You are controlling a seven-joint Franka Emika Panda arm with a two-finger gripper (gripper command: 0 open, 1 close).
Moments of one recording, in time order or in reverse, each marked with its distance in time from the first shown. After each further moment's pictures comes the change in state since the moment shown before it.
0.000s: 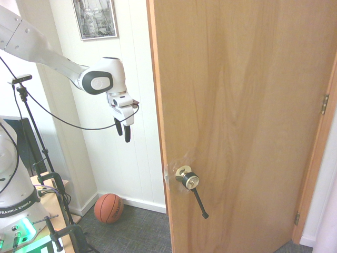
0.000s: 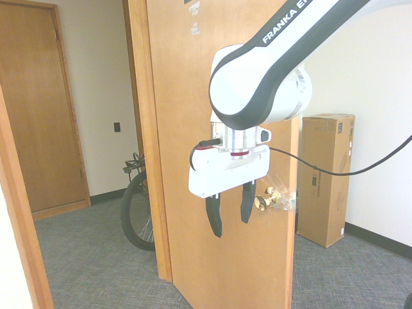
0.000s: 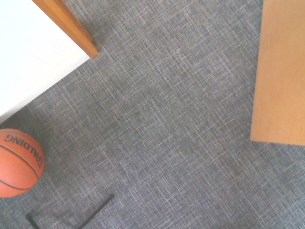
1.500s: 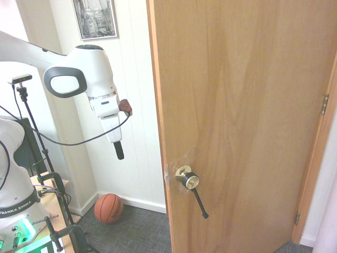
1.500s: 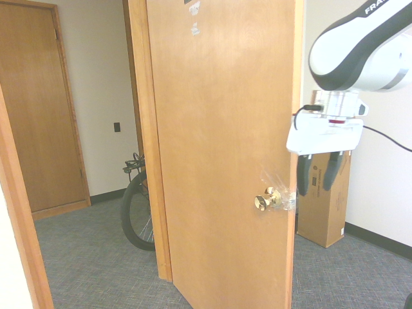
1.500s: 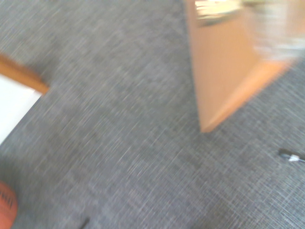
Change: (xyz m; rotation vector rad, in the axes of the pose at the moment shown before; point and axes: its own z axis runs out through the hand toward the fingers) arm 0.073 0.229 -0.057 0.097 0.048 0.287
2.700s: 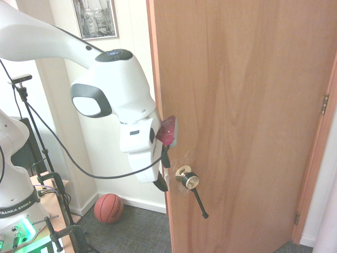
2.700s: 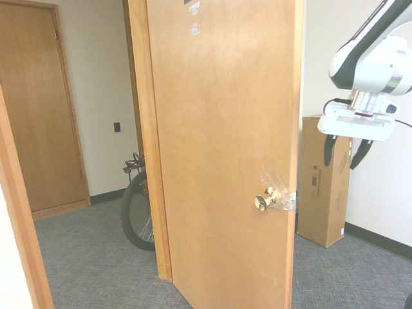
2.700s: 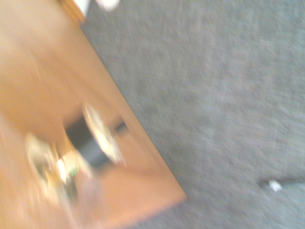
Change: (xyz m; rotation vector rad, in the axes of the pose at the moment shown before) arm 0.196 0.066 0.014 0.172 0.076 0.440
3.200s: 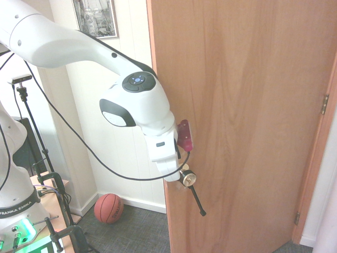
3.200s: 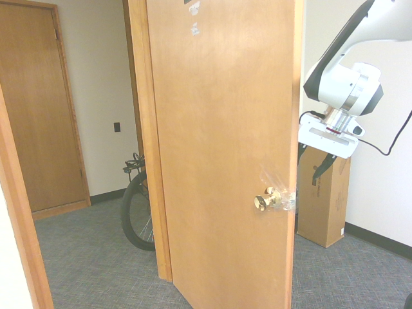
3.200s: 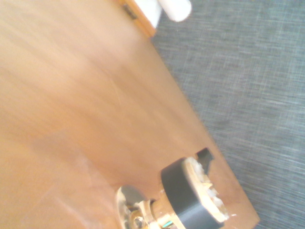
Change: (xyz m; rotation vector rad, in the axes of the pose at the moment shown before) arm -0.044 -0.041 0.051 0.123 -0.154 -0.129
